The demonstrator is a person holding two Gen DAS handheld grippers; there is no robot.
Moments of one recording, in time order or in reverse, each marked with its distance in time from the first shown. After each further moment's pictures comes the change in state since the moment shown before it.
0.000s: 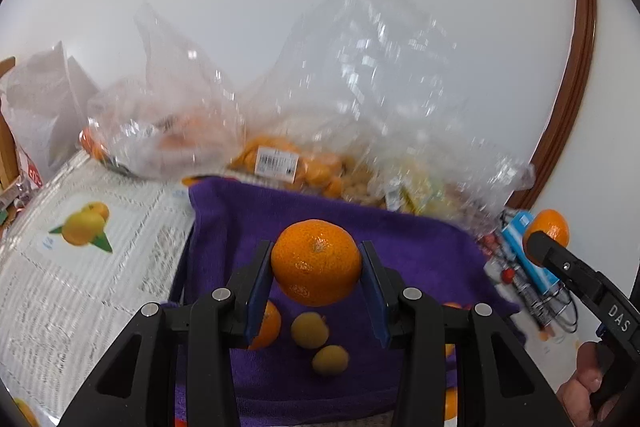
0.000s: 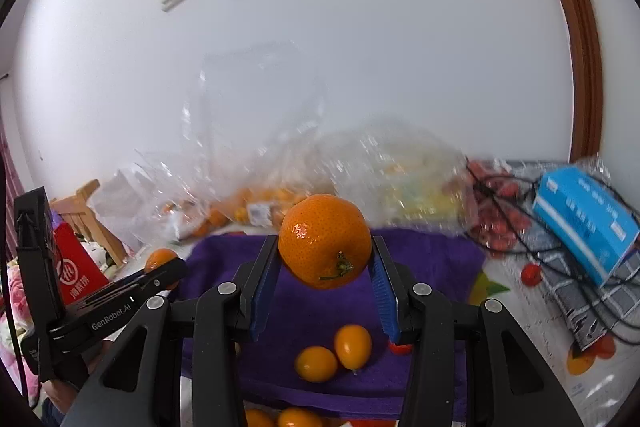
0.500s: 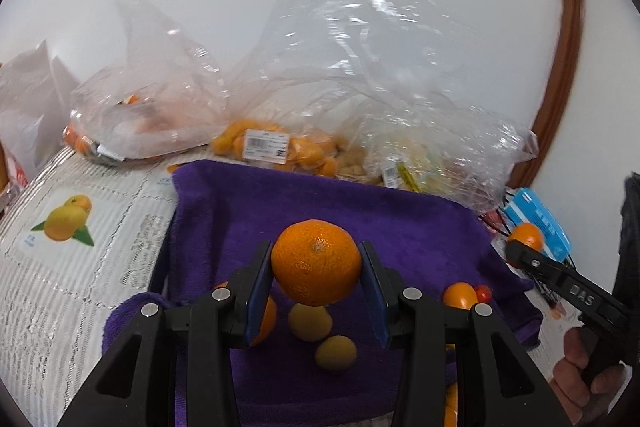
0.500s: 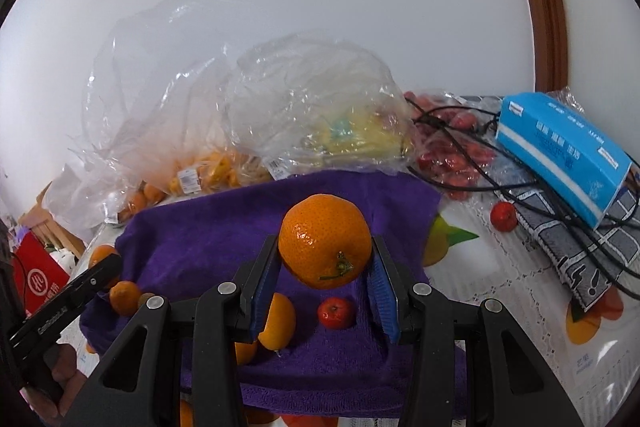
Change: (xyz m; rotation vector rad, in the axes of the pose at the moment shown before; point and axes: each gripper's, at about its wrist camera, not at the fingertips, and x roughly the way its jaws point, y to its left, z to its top) left arm 0.014 -0.005 -0.014 0.061 0.003 -0.037; right arm 0.035 -0.051 -0.032 0.102 0.107 -0.132
